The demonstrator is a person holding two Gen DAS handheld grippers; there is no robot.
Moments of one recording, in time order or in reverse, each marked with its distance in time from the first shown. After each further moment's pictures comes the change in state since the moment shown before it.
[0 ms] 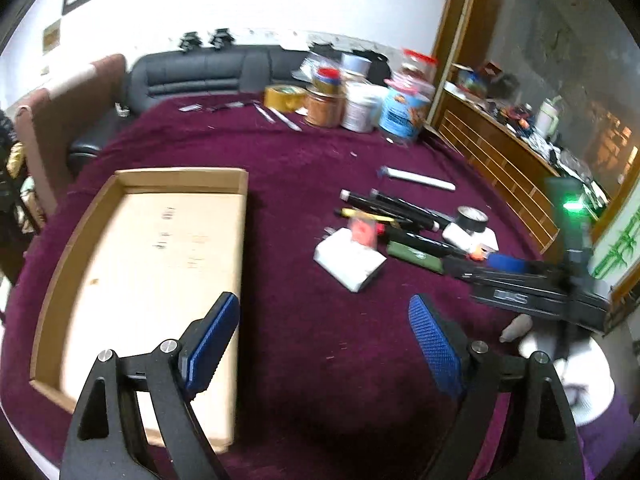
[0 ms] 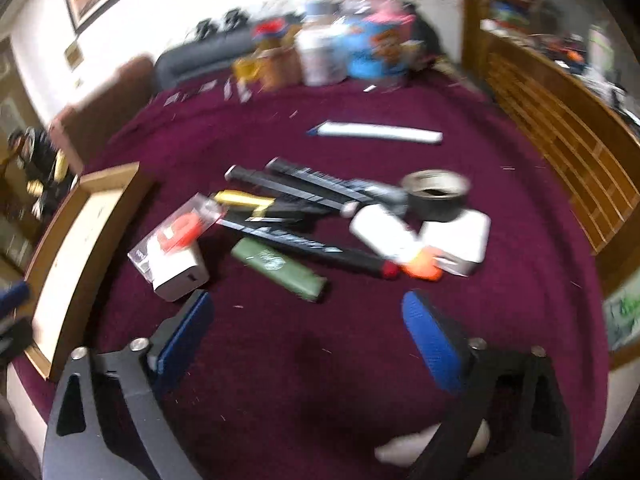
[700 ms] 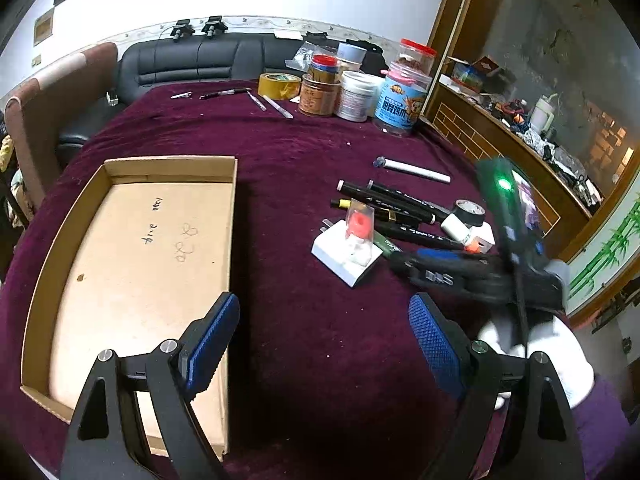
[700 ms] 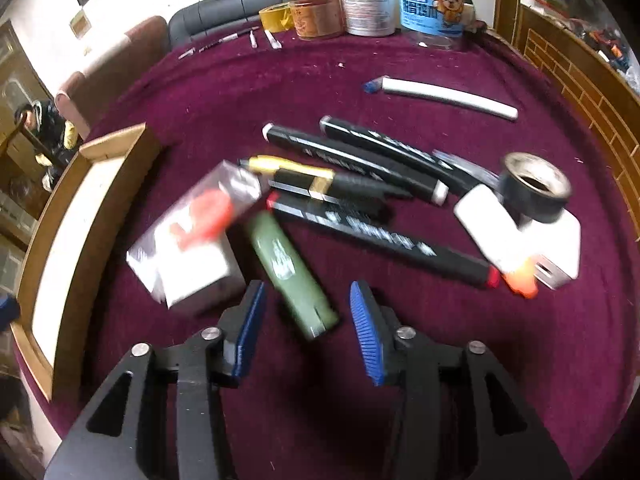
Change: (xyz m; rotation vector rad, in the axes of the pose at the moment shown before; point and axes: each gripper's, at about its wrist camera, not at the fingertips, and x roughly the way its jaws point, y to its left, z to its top) left arm 0.018 0.001 0.002 0.006 0.049 -0.053; right arm 0.057 0.031 0.011 -0.017 0.138 0.064
